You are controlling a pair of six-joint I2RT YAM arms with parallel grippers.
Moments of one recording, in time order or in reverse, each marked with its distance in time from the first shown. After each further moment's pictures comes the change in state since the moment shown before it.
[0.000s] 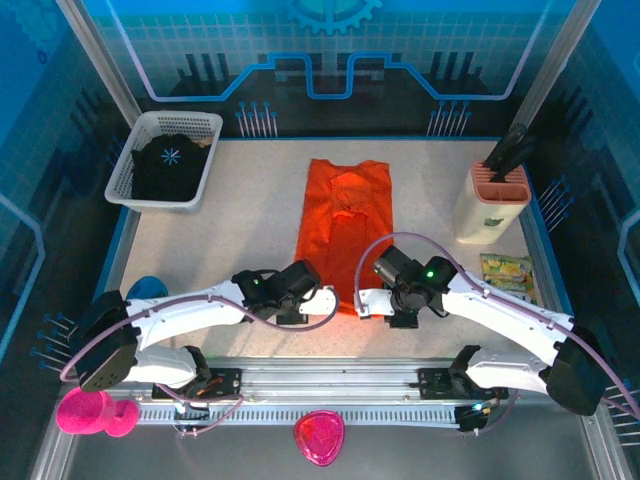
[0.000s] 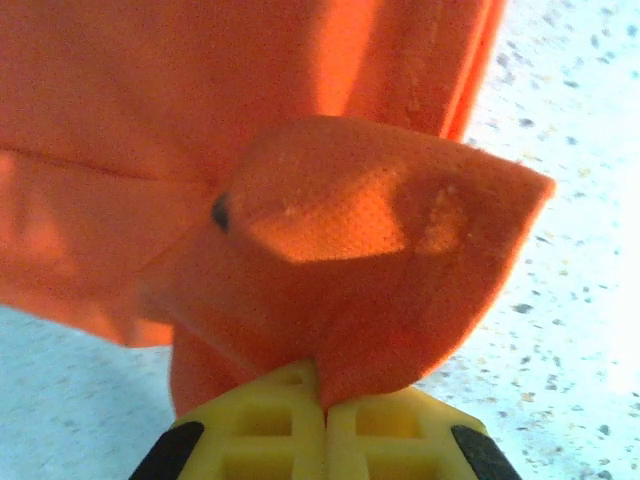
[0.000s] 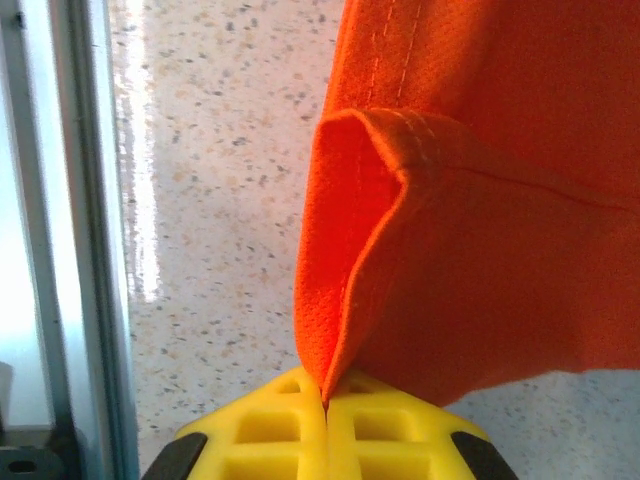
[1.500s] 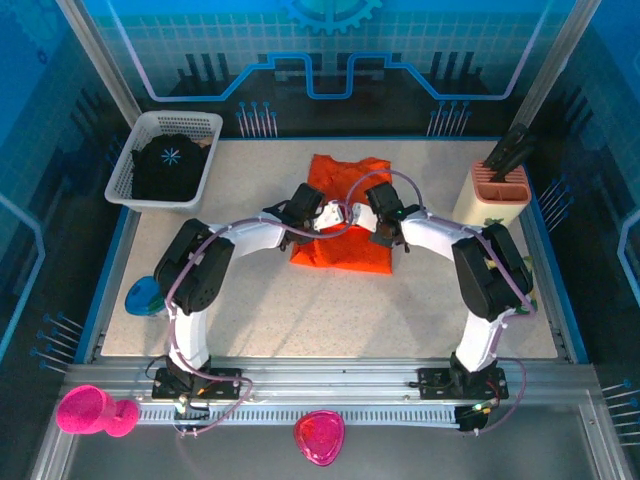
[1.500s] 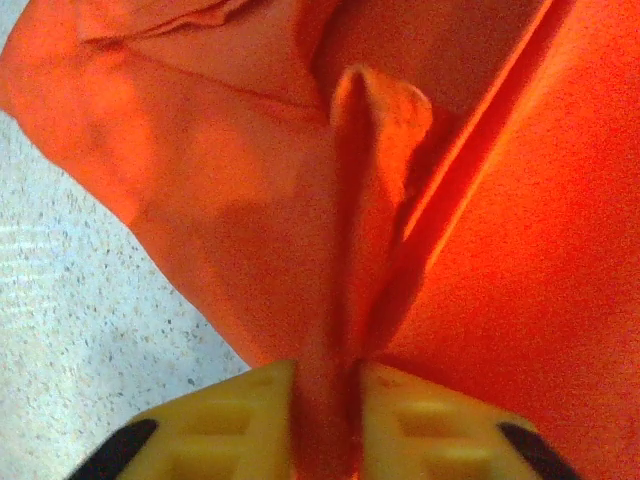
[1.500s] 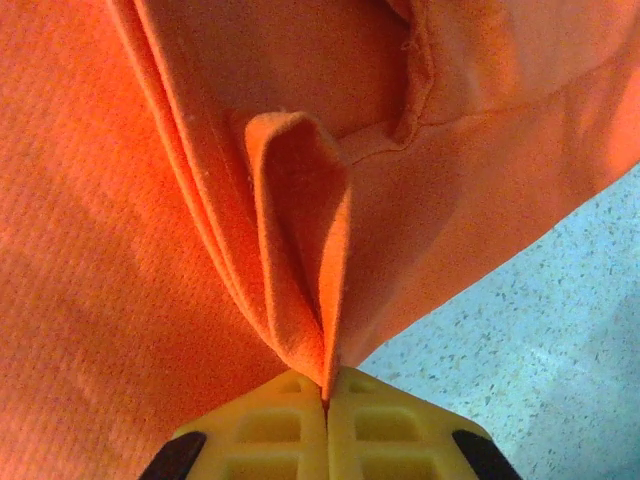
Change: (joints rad) left arm 0.417 0.642 0.447 0.398 -0.055 0.145; right arm -0.363 0.669 0.311 0.654 0.332 0.005
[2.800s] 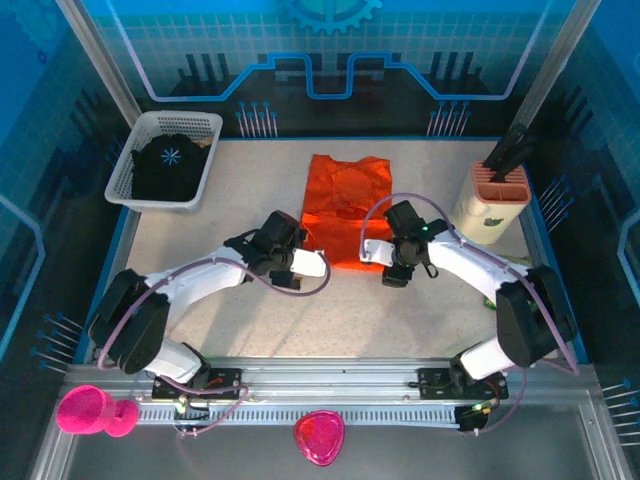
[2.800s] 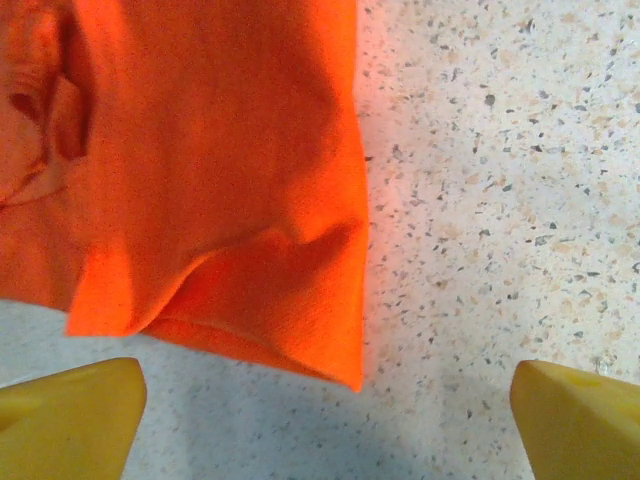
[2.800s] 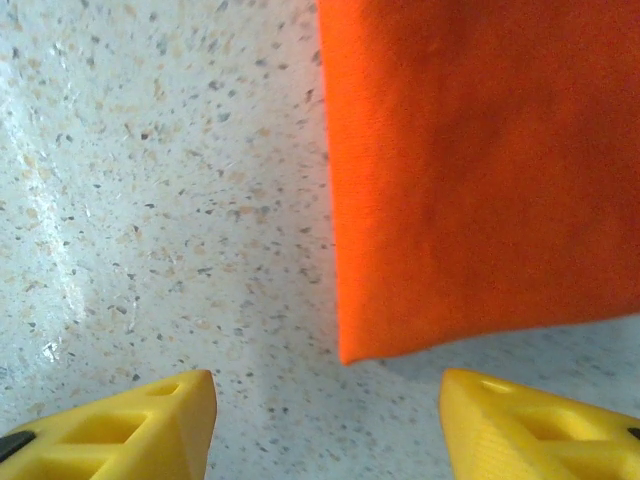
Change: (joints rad) left arm -0.057 -0.455 -0.359 -0.172 0.261 0.390; right arm 0.012 -0.318 -0.183 -0.388 -0.345 -0.152
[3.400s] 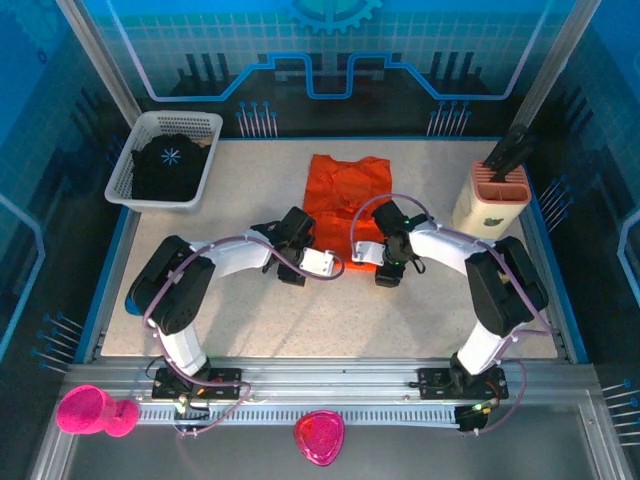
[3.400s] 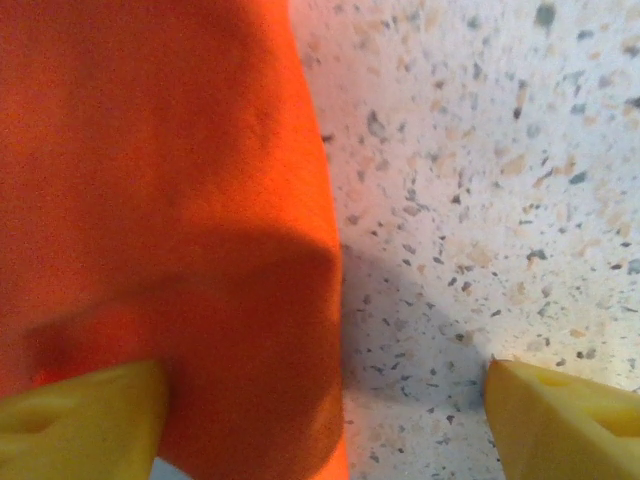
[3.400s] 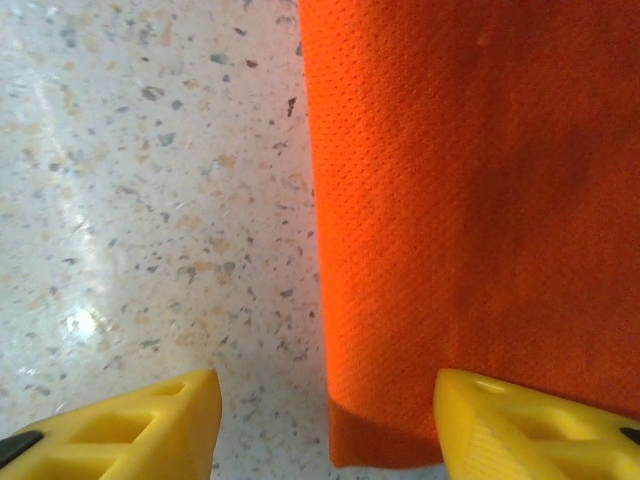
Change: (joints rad) left arm 0.019 0.270 0.138 -0.051 -0.011 0.055; right arm 0.006 0.198 0.069 0.037 0.008 0.007
